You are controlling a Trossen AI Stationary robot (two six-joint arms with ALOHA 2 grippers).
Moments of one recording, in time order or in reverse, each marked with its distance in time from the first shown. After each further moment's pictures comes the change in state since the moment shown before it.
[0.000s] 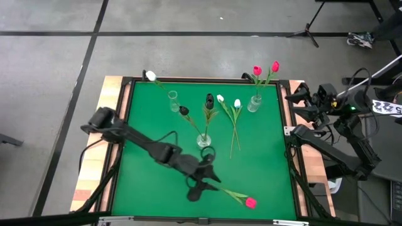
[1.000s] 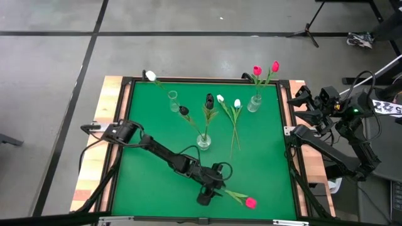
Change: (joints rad) left arm 0.022 0.359 0.130 0.030 0.031 0.188; right arm 0.000 -0.032 0.000 -0.009 -0.055 0.025
